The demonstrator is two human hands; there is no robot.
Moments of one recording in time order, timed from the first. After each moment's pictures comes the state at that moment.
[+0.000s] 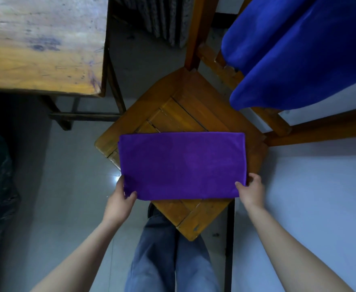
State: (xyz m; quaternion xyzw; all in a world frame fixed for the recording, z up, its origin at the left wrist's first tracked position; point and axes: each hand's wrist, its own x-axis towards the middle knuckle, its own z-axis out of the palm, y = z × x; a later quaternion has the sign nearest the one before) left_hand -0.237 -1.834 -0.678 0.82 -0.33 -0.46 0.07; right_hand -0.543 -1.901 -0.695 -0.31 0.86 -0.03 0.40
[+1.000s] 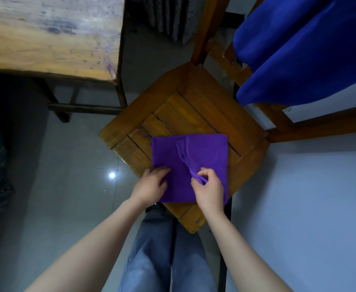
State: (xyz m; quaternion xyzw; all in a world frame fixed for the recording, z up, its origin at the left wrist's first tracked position) left_hand -0.275 -1.863 -0.683 0.67 -0.56 -0.48 -0.04; right_hand -0.431 -1.872 -0.638 -0.43 0.76 -0.12 0.47
